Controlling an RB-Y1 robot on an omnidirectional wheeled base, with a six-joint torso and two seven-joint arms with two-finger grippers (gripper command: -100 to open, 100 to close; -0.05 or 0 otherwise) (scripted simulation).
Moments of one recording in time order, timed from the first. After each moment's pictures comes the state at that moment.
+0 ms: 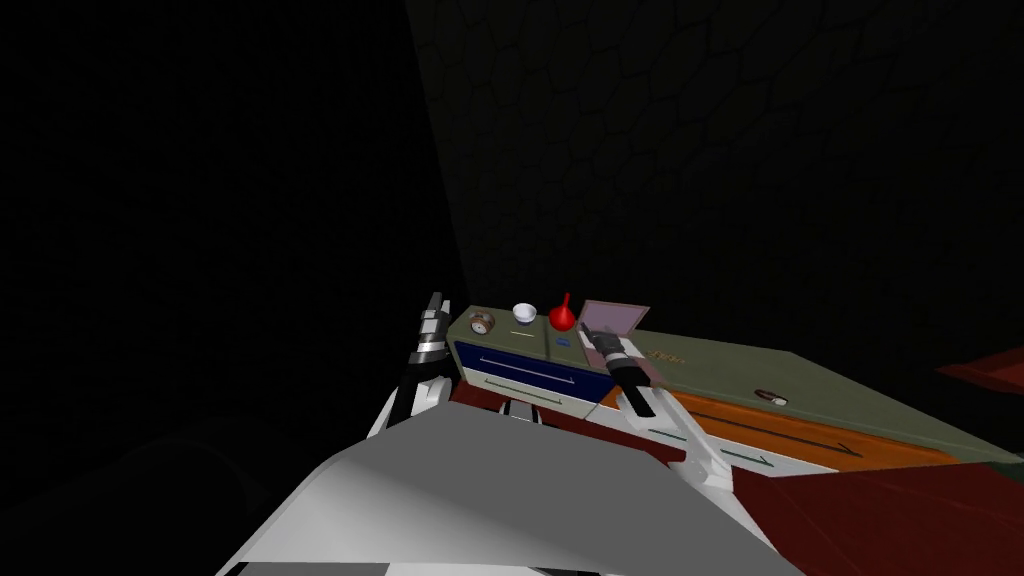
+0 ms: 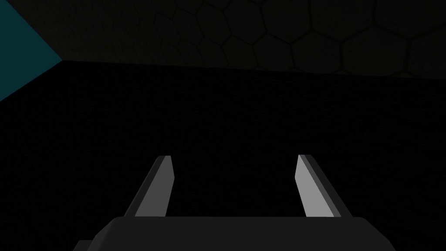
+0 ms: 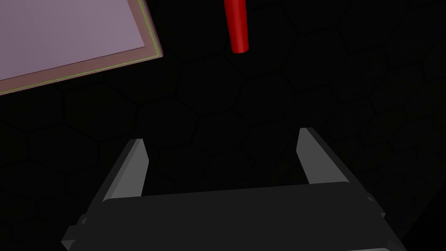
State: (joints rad) left arm 0.49 -0.04 0.07 -2.27 0.04 -0.46 -0.17; right arm 0.16 -0.40 -0.01 -1.80 0.62 -0.04 0.41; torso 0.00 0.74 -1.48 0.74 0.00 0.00
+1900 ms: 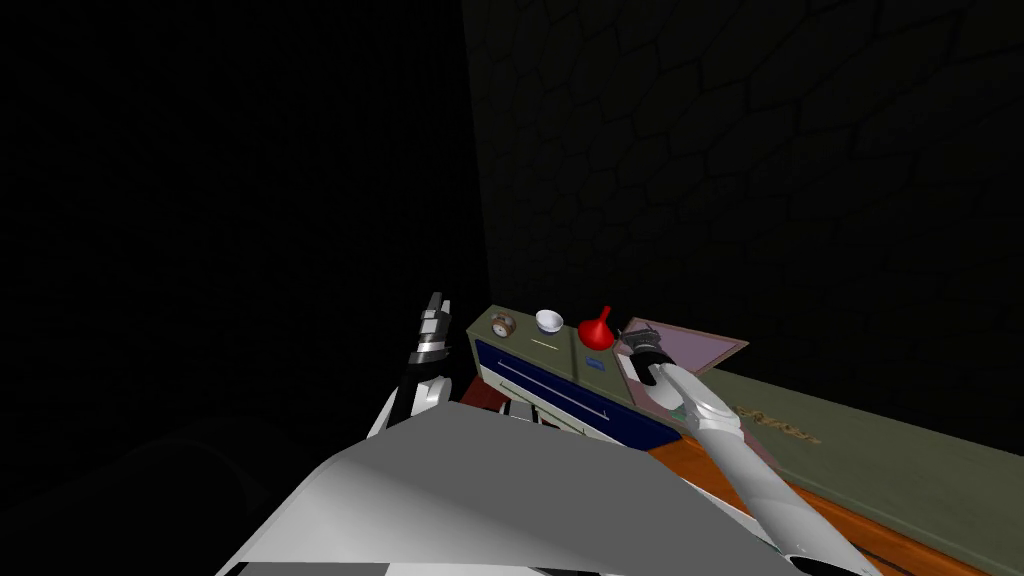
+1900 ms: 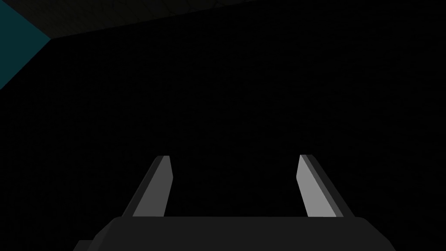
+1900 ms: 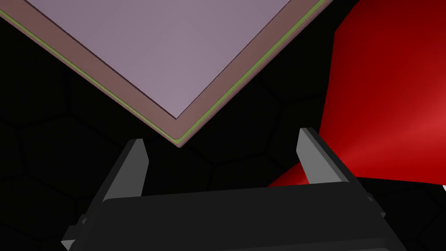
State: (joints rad) left arm 0.49 -0.04 0.07 -2.27 0.04 -0.46 -0.17; right arm -0.09 -0.63 -0.04 -1.36 0.96 0.24 0.79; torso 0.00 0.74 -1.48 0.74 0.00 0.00
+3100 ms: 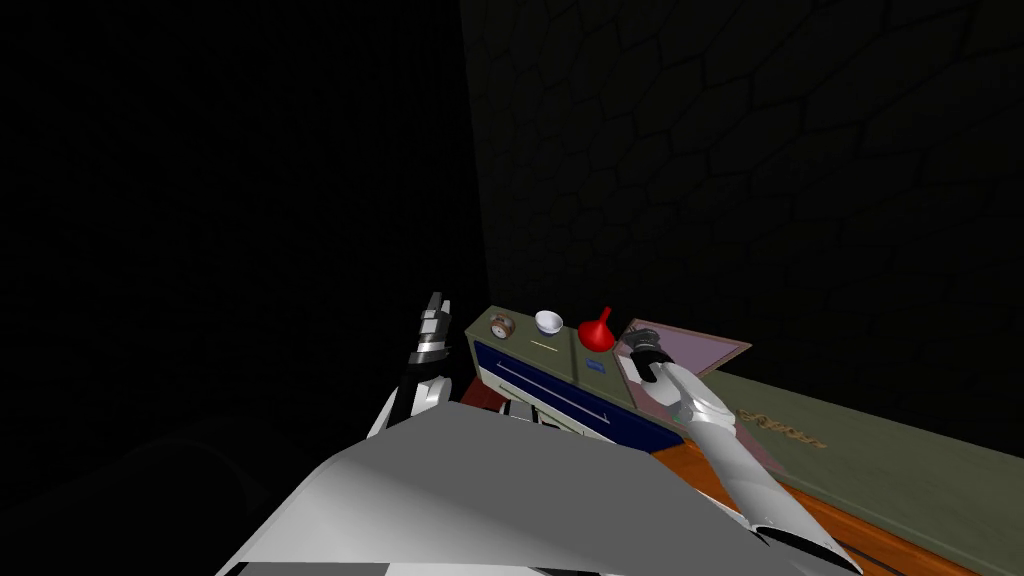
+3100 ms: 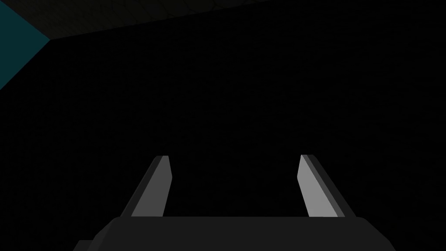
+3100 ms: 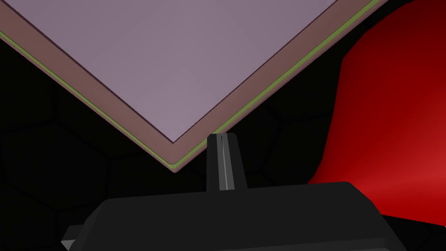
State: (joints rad) left arm 0.49 -0.04 0.07 -2.27 0.04 -0.46 -0.17; right arm -0.14 -0.57 -0.12 -1.27 0.93 0.16 0.97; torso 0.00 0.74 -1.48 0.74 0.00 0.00
